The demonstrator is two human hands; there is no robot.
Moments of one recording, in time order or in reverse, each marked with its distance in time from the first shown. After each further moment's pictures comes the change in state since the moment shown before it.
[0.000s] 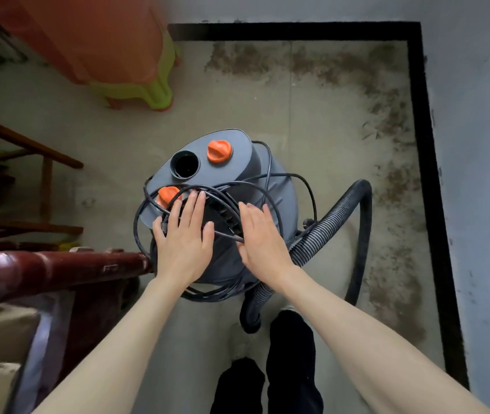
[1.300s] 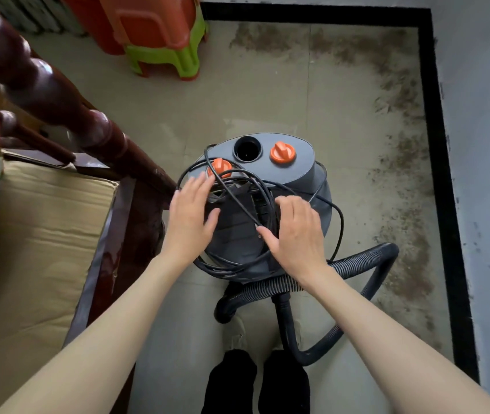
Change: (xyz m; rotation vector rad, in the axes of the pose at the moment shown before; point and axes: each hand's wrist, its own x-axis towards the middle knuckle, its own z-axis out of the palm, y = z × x) left_hand -0.190 -0.097 0.008 -0.314 0.144 0.198; right_hand -0.189 -0.117 0.049 -0.019 0.262 0.183
